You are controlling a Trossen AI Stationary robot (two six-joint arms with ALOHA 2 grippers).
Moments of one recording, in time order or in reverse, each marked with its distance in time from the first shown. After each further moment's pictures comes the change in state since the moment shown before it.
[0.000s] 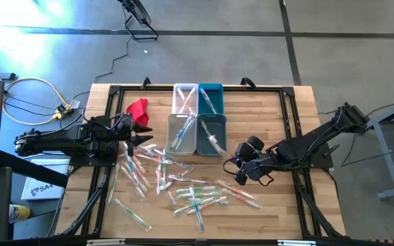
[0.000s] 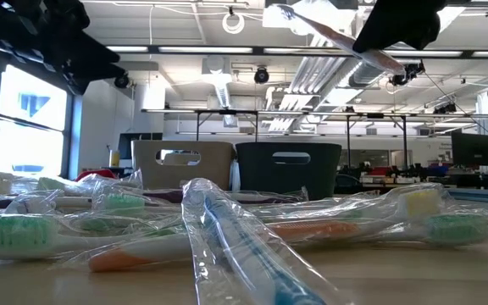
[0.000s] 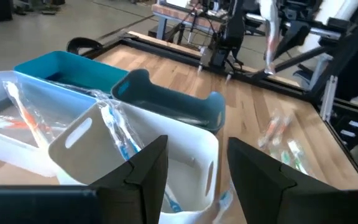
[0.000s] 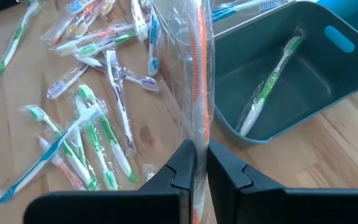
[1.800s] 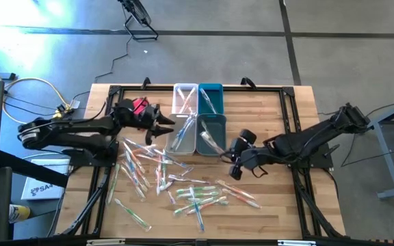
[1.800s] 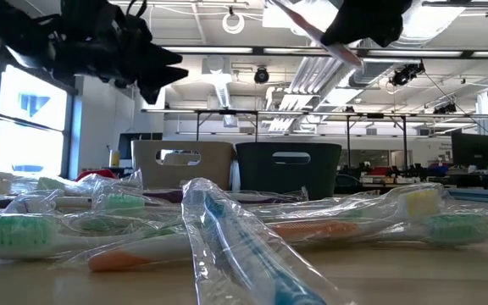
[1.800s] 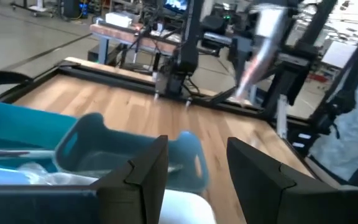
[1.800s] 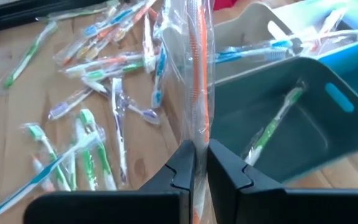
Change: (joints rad) left arm 0.335 0.748 0.064 0.815 0.598 0.034; right arm -0.106 0.001 0.000 0.159 -0.041 -0.262
